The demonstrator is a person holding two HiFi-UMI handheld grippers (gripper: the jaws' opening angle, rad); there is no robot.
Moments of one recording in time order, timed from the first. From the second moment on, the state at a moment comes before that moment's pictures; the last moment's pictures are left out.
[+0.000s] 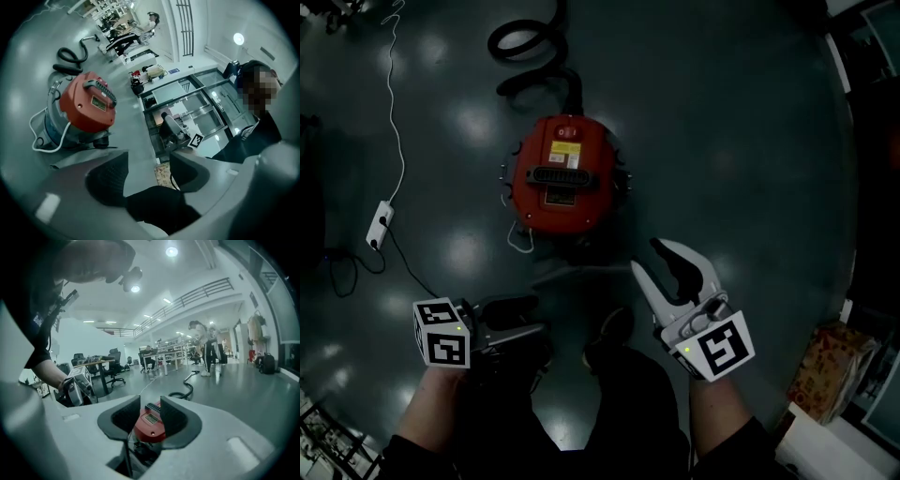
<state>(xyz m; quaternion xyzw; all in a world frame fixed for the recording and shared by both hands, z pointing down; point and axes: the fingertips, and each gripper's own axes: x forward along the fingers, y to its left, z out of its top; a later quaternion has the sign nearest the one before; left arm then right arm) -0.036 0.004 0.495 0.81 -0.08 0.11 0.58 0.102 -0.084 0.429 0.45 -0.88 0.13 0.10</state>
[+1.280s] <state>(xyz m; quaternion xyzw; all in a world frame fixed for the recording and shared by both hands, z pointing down) -0.103 0.165 0.080 0.94 -0.12 0.05 0.31 -0.020 0.150 0.088 0.45 -0.87 0.18 0.03</state>
